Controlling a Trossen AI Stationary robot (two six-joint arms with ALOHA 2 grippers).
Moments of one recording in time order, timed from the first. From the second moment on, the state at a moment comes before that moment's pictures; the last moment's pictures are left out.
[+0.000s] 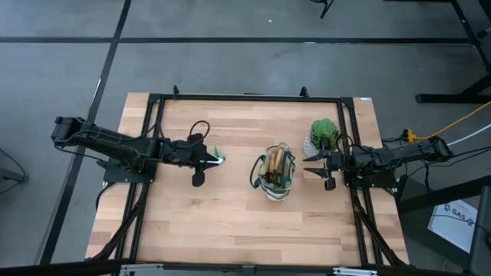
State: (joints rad) left arm -0.08 1.02 0.51 -0.04 -0.18 -0.25; right arm 0.21 0.24 0.01 0.16 0.15 -0.04
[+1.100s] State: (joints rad) left arm -0.21 1.02 0.51 -0.06 -0.22 -0.30; right arm 0.21 0.24 0.01 0.16 0.15 -0.04
